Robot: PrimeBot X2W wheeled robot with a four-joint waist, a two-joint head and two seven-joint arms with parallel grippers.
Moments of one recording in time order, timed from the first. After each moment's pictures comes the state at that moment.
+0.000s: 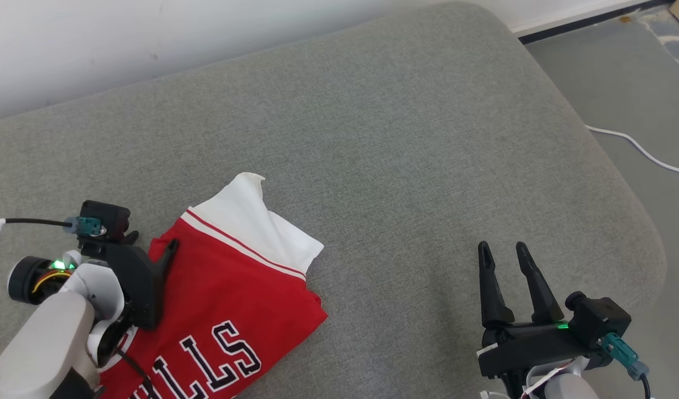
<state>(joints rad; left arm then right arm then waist) -0.65 0.46 -0.52 0.63 -0.61 -0.12 0.29 -0.16 -0.05 0.05 0.24 0.33 0.13 -0.26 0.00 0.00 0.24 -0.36</state>
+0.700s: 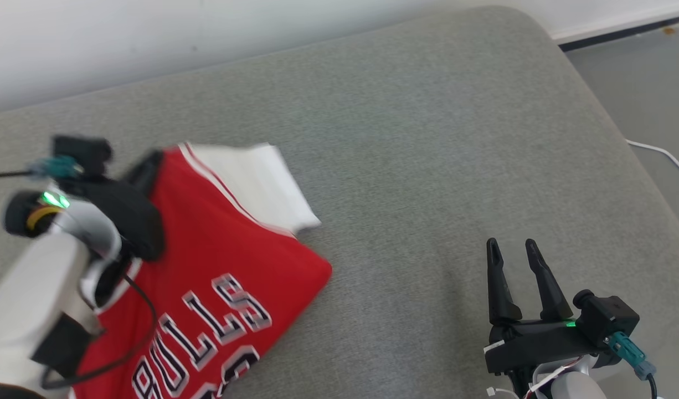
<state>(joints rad) -0.80 0.44 -0.55 0.63 -0.71 -0.13 0.12 -0.16 -0.05 0.02 0.23 0.31 0.13 -0.26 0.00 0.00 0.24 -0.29</state>
